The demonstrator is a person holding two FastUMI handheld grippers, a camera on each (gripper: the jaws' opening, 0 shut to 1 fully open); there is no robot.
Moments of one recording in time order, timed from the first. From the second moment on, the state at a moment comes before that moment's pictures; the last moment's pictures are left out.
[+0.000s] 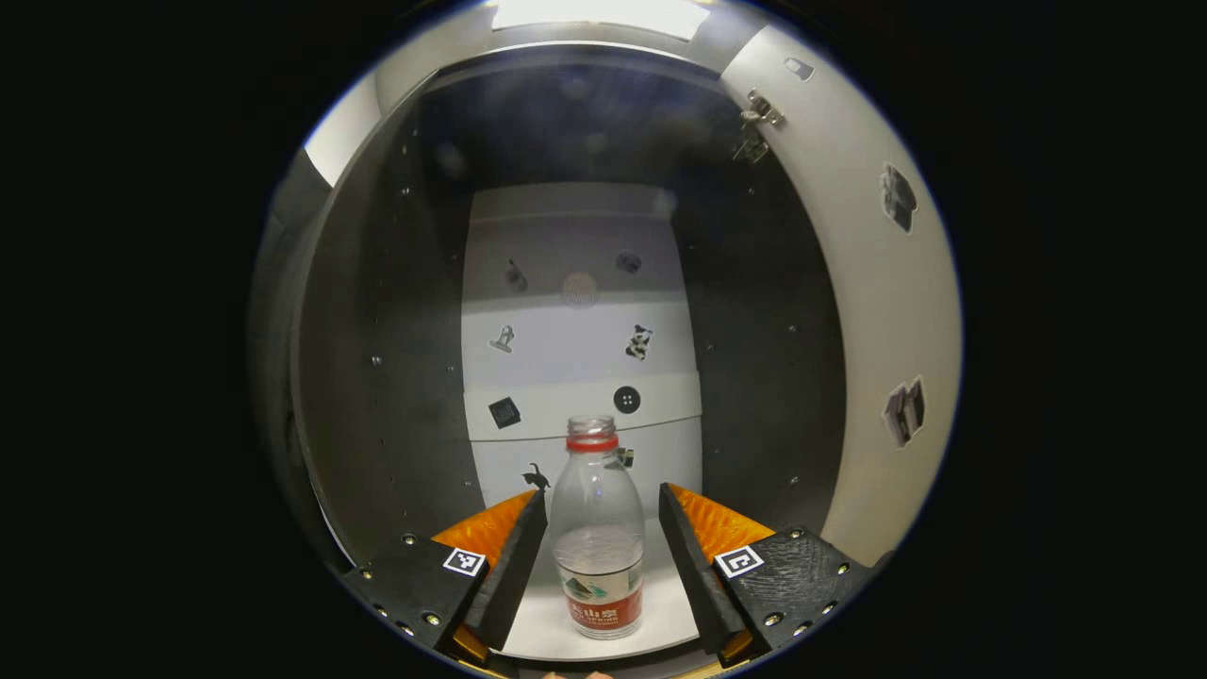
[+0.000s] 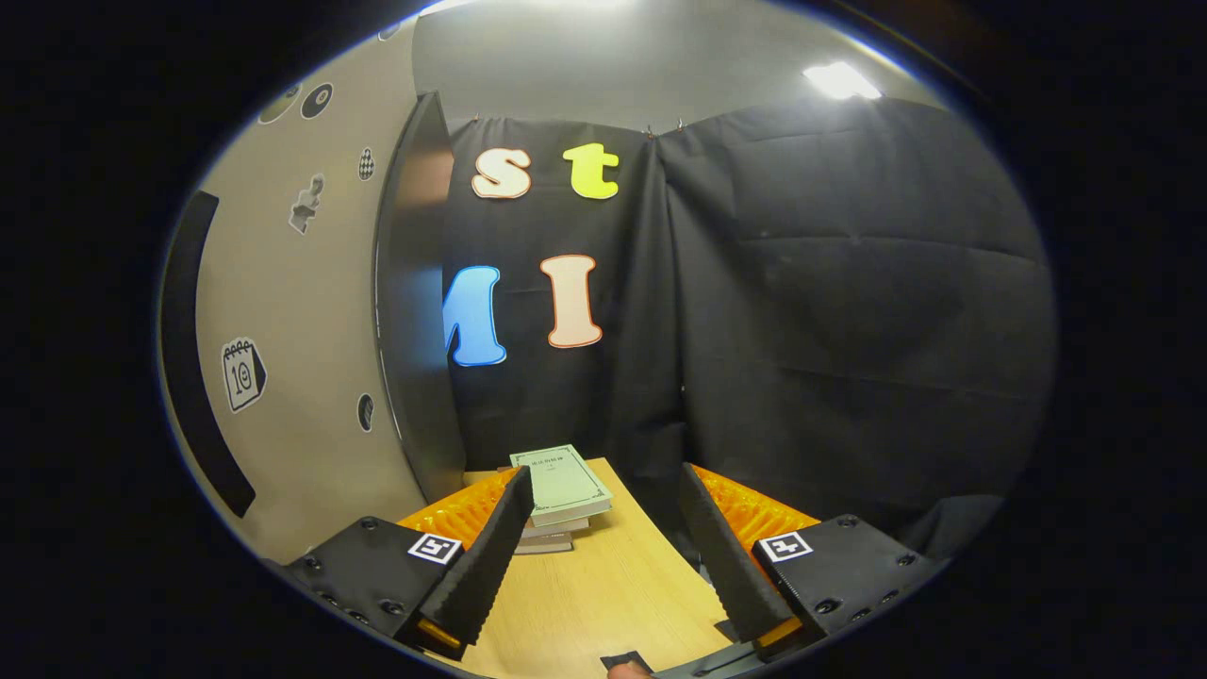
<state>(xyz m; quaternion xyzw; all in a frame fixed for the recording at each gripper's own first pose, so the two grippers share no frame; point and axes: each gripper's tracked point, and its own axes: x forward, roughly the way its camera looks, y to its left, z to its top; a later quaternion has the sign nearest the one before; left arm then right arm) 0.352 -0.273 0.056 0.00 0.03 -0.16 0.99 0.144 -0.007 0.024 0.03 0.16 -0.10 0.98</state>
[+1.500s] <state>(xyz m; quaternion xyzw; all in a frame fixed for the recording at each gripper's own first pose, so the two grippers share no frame) 0.116 -0.119 0.012 -0.03 0.03 -0.07 1.00 0.149 0.026 0.033 0.06 0.12 0.02 0.99</state>
